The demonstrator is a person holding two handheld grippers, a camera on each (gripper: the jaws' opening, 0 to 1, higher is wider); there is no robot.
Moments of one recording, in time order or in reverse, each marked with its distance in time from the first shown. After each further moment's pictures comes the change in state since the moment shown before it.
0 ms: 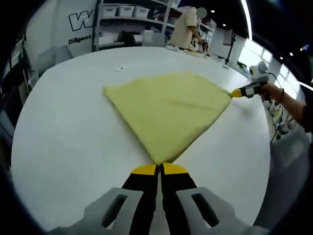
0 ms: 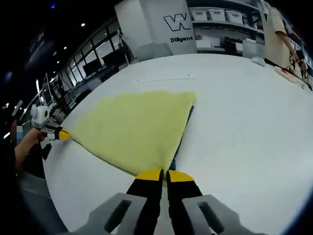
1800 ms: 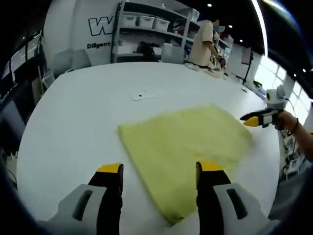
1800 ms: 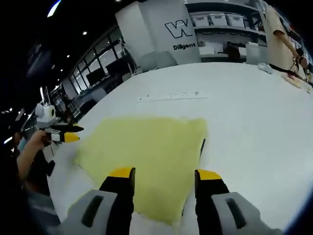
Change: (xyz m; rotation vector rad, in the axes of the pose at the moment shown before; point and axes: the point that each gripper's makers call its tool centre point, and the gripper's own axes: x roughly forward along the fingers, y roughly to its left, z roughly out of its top) left arm 0.024 0.033 0.087 -0.132 -0.117 0.120; right arm 0.024 0.008 0.060 0.026 -0.069 0.051
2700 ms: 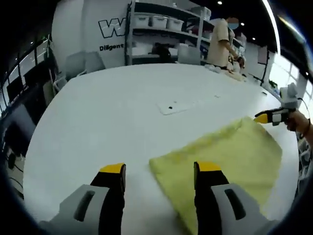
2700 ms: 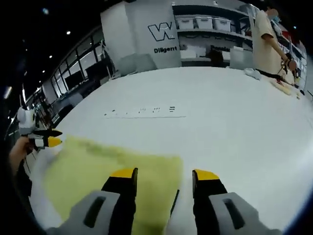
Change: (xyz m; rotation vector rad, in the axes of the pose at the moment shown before) left arm 0.075 0.075 0.055 -0.006 -0.007 0.145; right arm 0.078 -0.067 0.067 0.014 -0.033 -0.204
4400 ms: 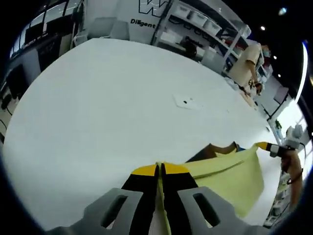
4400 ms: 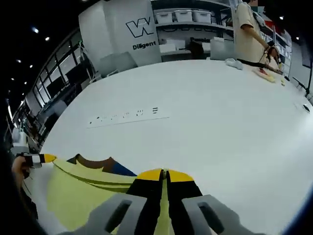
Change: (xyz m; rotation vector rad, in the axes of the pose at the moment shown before) left arm 0.003 0.003 -0.021 -0.396 0.104 0.009; right arm -0.002 -0.012 0.012 0.129 0.048 -0.135
